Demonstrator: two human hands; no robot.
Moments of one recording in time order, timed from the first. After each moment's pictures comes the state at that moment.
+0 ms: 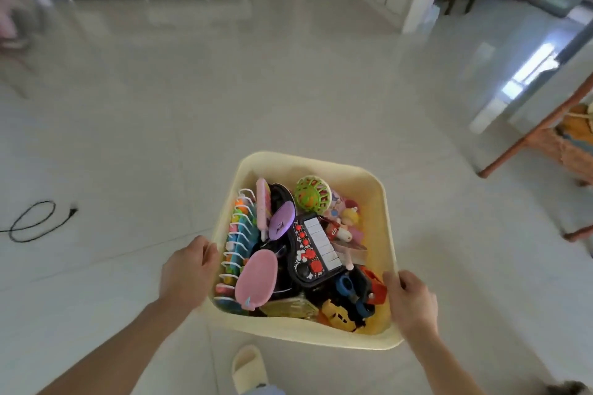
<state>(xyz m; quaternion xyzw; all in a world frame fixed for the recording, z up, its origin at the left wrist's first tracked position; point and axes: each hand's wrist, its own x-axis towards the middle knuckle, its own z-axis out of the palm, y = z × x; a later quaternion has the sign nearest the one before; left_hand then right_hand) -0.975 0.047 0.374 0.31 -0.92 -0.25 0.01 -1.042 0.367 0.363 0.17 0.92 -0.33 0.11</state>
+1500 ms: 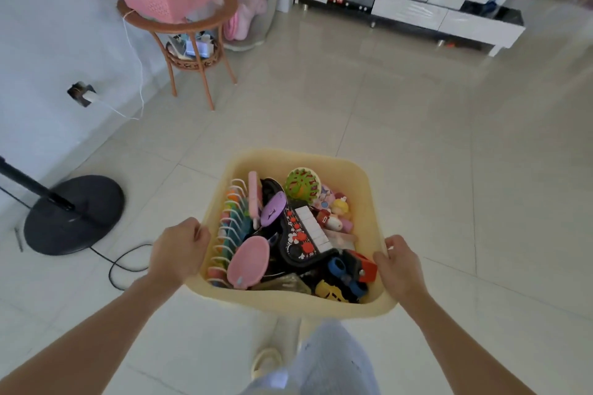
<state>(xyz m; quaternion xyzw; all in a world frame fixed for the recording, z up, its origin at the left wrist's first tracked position) -1.384 -0.641 0.369 0.61 -0.76 -0.18 0.08 -1.670 -0.451 0.377 -0.25 0.90 -0.23 0.28</state>
